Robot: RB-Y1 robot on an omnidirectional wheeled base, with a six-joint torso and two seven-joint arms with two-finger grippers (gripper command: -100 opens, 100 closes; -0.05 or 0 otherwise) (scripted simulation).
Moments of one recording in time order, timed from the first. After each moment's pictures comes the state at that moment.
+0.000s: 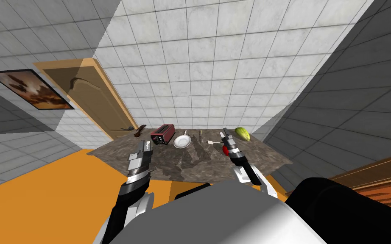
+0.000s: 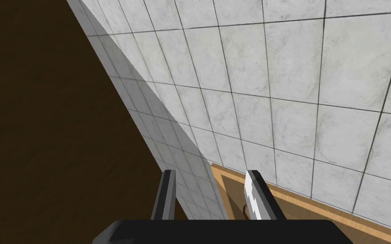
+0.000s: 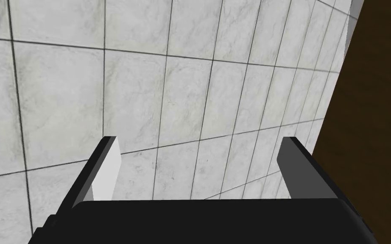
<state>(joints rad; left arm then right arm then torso) 0.51 0.04 -0.07 -2.23 -0.01 -0.52 -0.01 0.52 -0.21 -0.10 -2.20 0.00 -0.43 -0.05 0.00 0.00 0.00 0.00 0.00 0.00</state>
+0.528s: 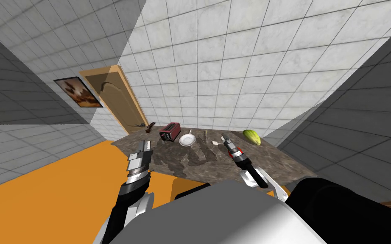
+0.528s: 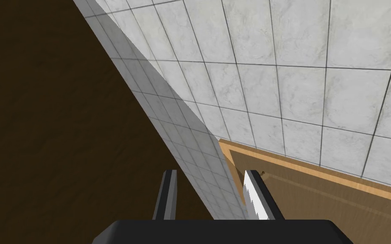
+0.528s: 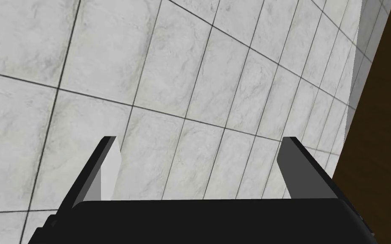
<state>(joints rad) 0.51 0.04 -0.08 -2.23 -0.01 -0.52 -0.01 0.58 -0.37 -0.13 -2.11 0.09 -0.45 -0.05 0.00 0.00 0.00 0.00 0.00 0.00</state>
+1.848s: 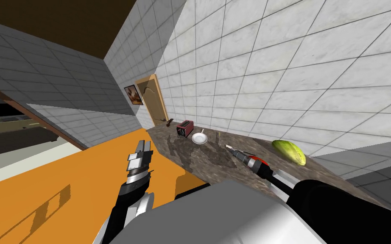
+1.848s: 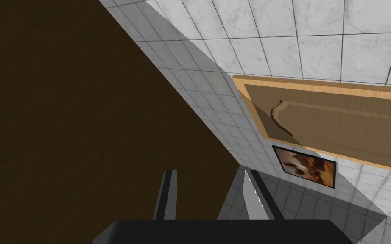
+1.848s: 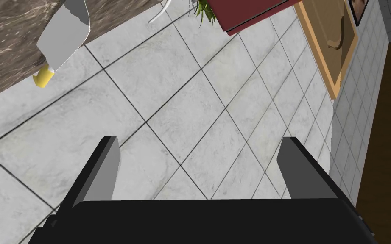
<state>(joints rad) 0.51 0.04 -0.07 -2.23 -0.01 -0.52 -0.01 0.77 -0.77 -0.20 -1.86 0.32 -0.52 -0.08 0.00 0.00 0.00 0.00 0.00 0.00</state>
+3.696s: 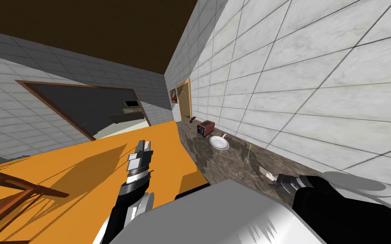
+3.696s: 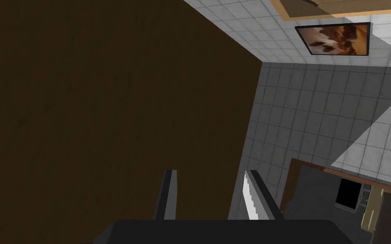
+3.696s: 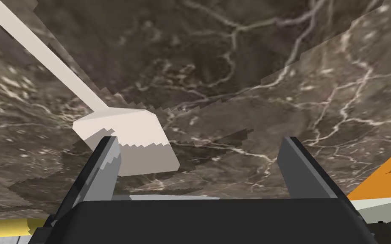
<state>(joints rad) 0.51 0.04 -0.07 -2.23 -0.01 -0.52 -0.01 1.14 -1.33 -0.21 -1.43 0.75 -0.64 -0.12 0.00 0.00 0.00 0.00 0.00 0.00</state>
